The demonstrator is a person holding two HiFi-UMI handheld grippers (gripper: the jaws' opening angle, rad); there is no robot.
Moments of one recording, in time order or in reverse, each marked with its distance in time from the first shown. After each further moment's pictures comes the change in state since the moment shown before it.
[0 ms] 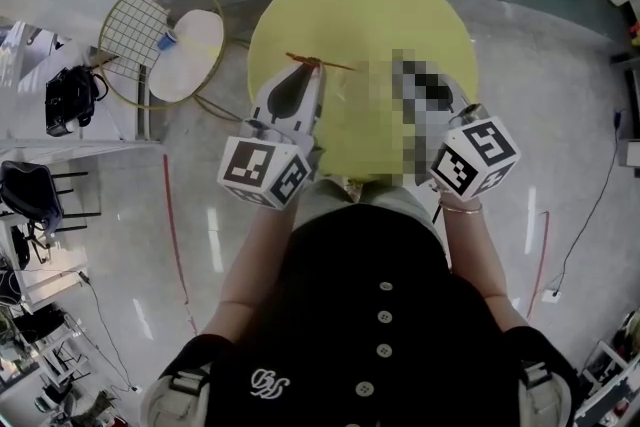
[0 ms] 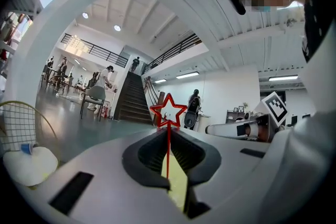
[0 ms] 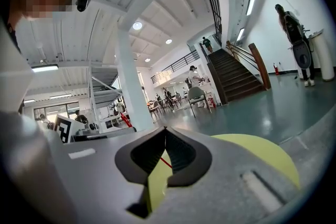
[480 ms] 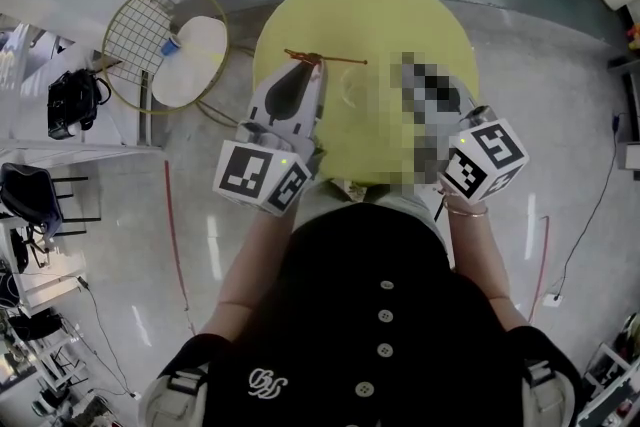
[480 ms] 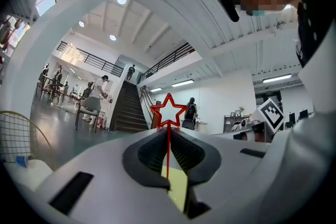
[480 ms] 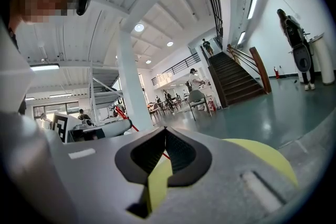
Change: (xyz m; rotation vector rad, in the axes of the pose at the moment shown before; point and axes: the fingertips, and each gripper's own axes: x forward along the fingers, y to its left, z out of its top) left arm -0.009 -0.011 0.044 0.048 -0.089 -0.036; right arm -0.004 0.009 0.019 -0.016 -0.022 0.000
